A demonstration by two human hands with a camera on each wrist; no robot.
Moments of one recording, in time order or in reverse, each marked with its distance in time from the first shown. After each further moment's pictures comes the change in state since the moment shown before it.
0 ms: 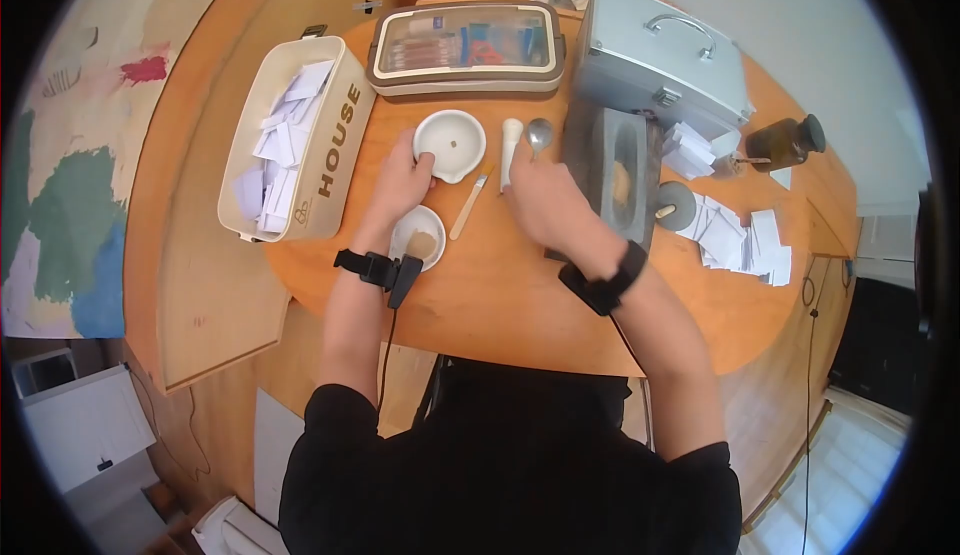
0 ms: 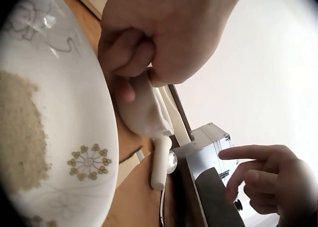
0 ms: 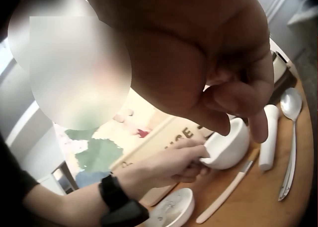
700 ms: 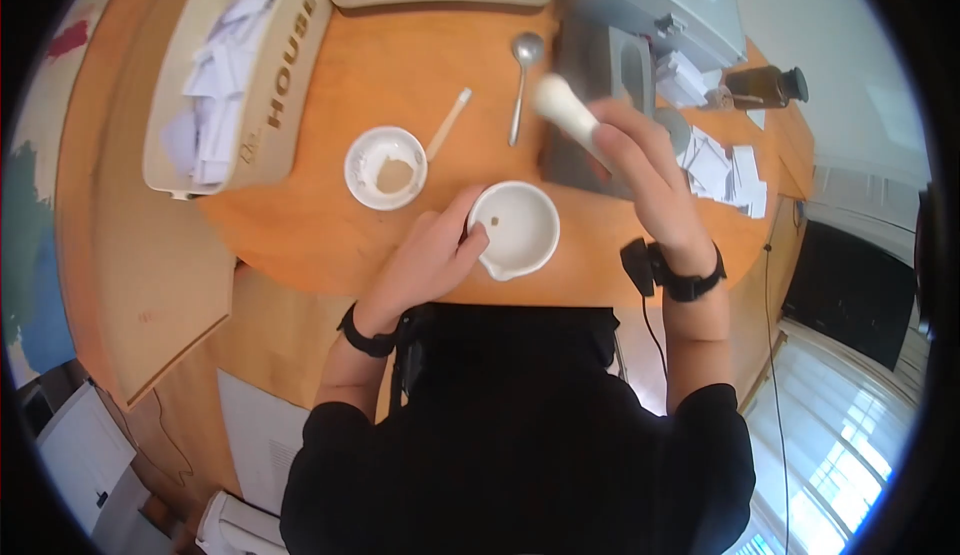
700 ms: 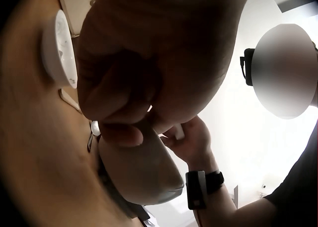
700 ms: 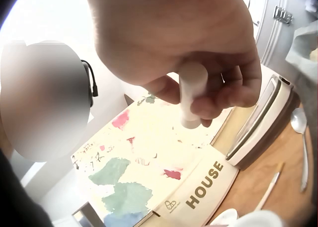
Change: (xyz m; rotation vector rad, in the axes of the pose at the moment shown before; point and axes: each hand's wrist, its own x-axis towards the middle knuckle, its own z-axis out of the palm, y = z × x) left_hand -0.151 0.029 0.027 -0.149 -0.428 0.131; right_hand -0.082 -0.009 -0.056 0.770 0.021 0.083
